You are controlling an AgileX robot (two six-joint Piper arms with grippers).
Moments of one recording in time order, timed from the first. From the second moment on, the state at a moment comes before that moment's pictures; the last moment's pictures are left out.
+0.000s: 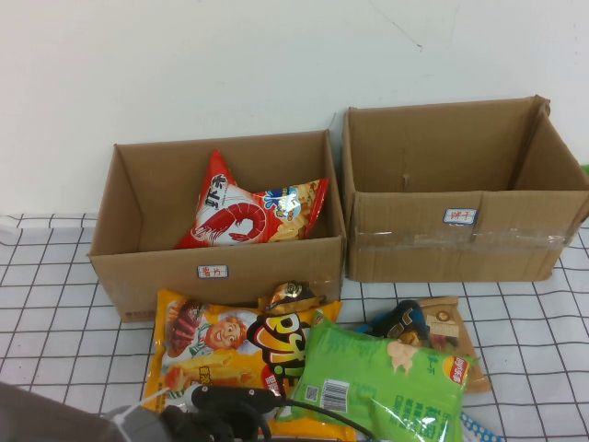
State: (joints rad) right arm -0.08 -0.01 0.03 0.07 0.41 -0.14; left arm -0.91 1.84 -0.63 0.49 0.24 -1.25
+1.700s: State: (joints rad) right arm -0.08 -0.01 0.03 0.07 0.41 -0.14; left arm -0.89 1.38 -0.77 1.68 0.44 -1.76
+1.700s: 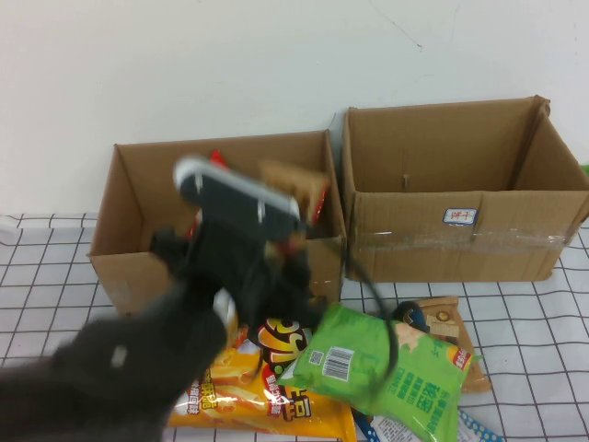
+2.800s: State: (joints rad) right arm -0.08 -0.01 0.03 0.07 0.41 -0.14; left arm -0.66 2.24 -1.88 1.73 0.14 -1.74
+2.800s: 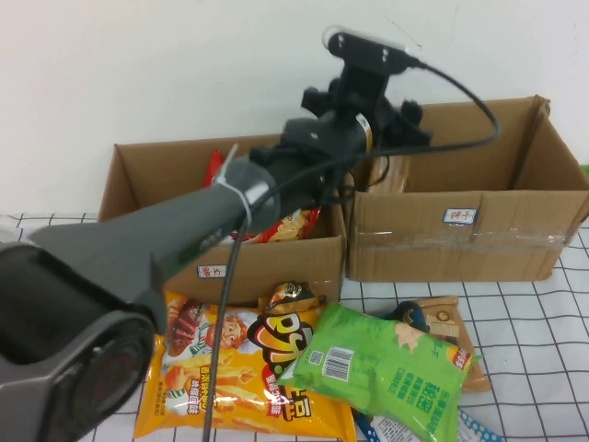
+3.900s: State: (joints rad) right arm -0.08 -0.01 0.03 0.07 0.41 -0.14; left arm -0.66 0.81 -0.56 1.73 0.18 -1.65
